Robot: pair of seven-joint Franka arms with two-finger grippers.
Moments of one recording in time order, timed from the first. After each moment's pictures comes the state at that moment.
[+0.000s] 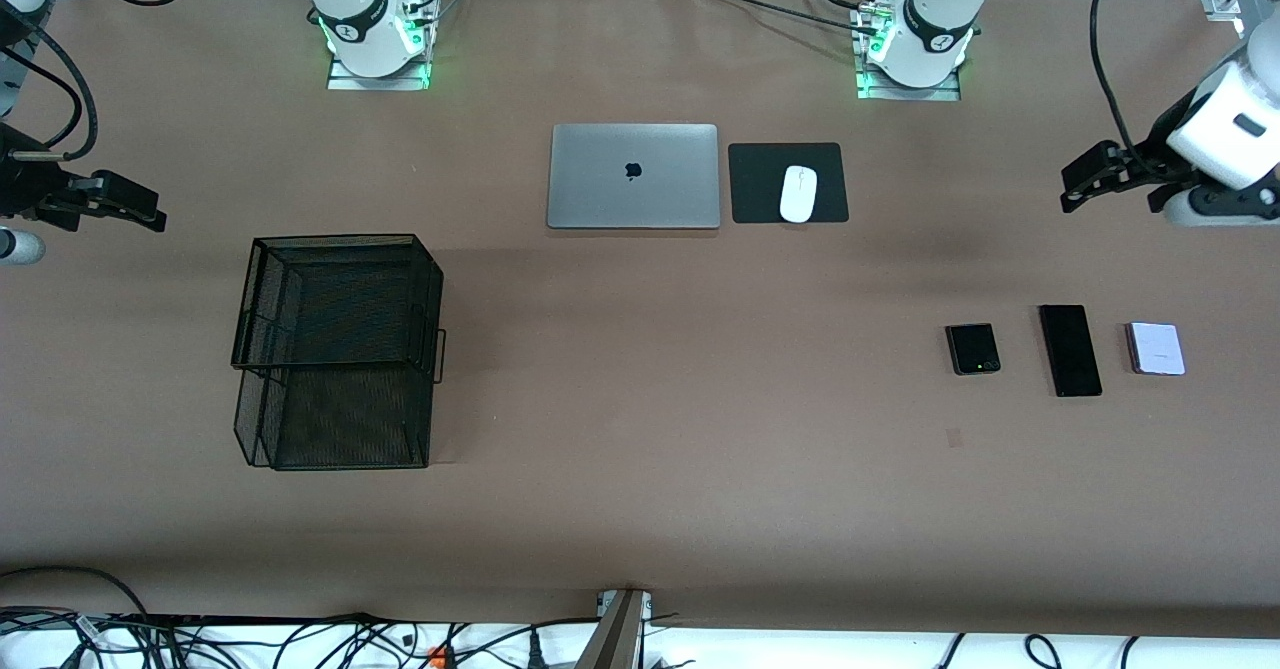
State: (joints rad) left arm 0.00 -0.02 -0.03 -1.71 0.01 1.63 -0.07; right arm -0.08 0.11 0.04 -1.53 -0.02 1.58 -0.05
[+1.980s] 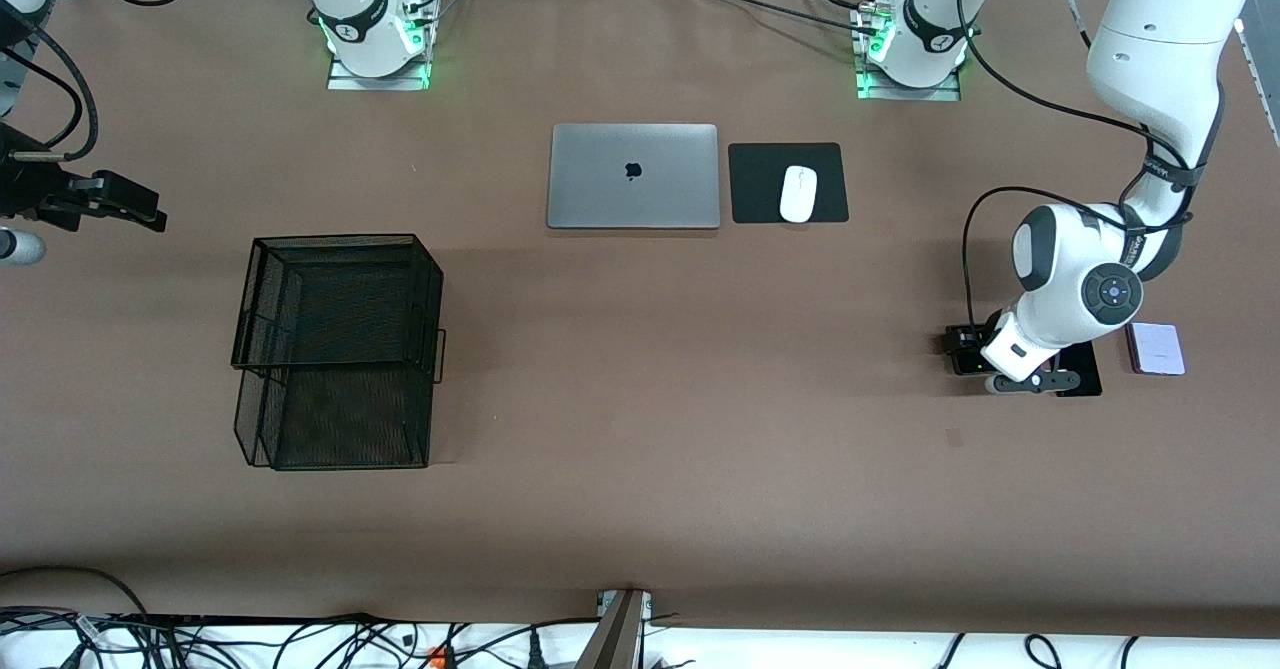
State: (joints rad) left arm 0.09 0.57 -0.03 -1.98 0.06 2.47 -0.06; right arm -0.08 0.11 0.04 -1.53 -0.02 1.58 -0.05
